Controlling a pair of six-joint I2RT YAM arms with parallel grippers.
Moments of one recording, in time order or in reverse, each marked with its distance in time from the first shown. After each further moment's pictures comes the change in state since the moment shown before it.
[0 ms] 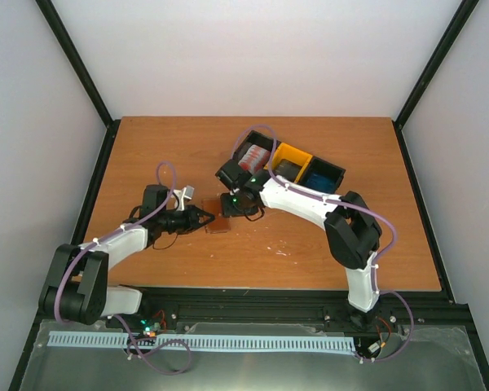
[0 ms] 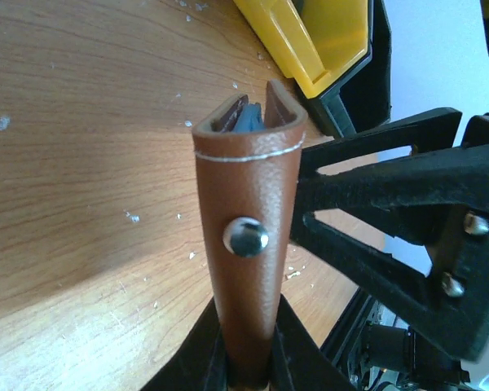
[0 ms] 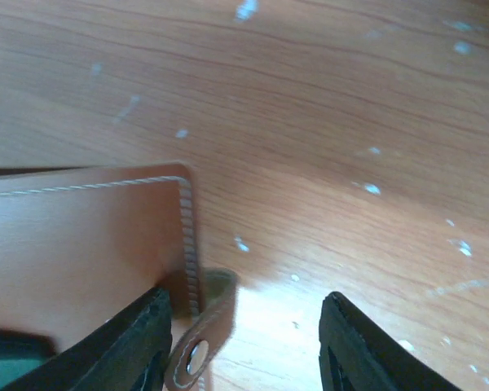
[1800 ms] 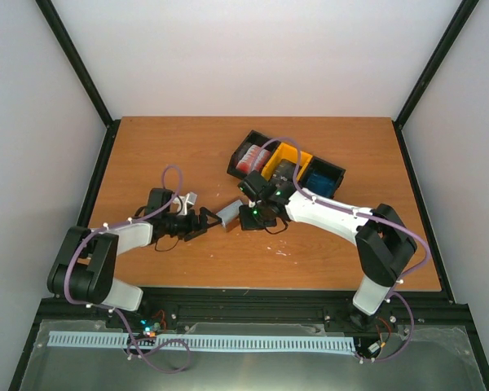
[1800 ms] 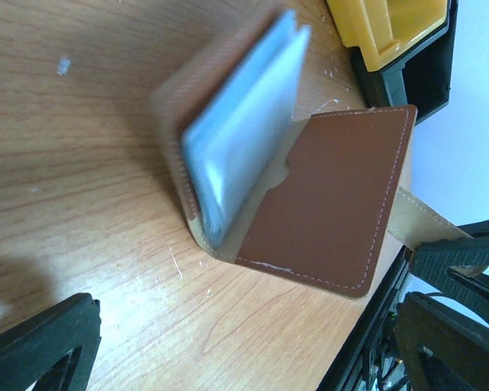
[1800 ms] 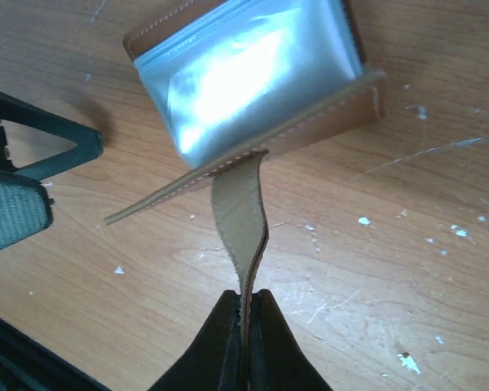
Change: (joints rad) left arm 0.000 0.130 0.000 -0.015 -0.003 0.040; right arm -0.031 -0.249 -0.321 0.057 -0.091 0.022
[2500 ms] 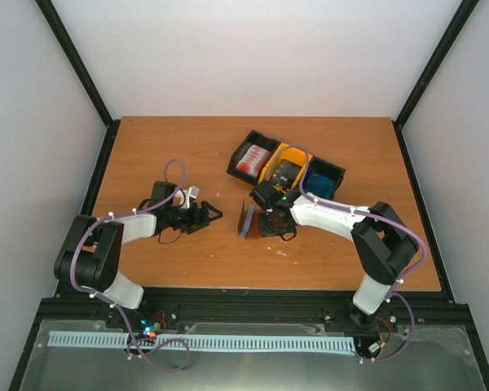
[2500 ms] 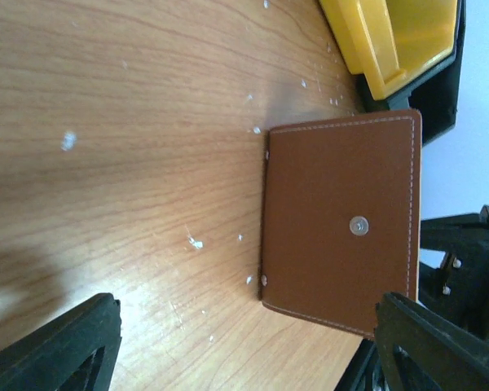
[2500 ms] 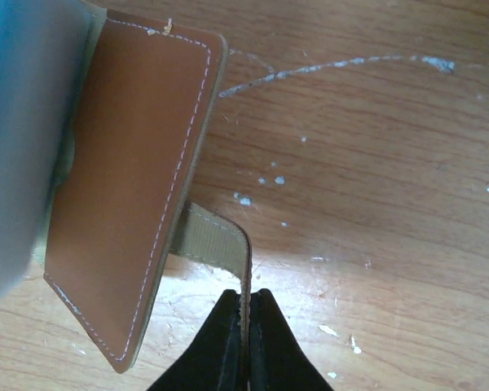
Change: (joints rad) left arm -0.003 0.090 0.088 0.001 -0.031 0.000; right arm -0.056 0.002 -0.140 -0.042 0.206 -0.025
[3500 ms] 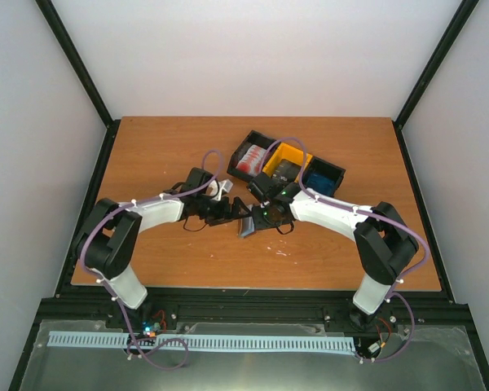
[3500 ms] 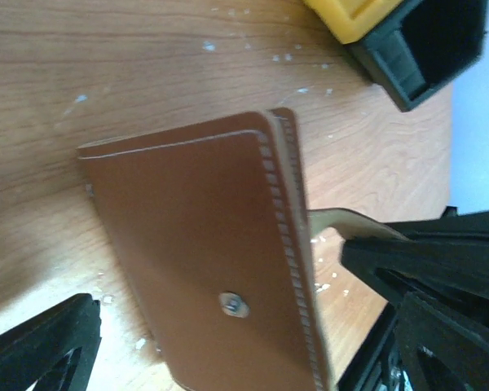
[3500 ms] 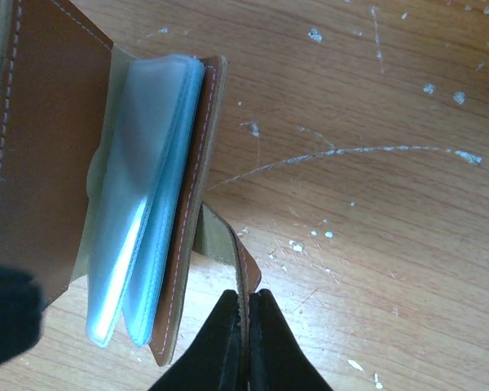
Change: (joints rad) left arm -0.263 0.140 0.284 -0.177 -0.099 0.026; right arm -0.002 0.000 0.074 0.021 -0.023 -0.099
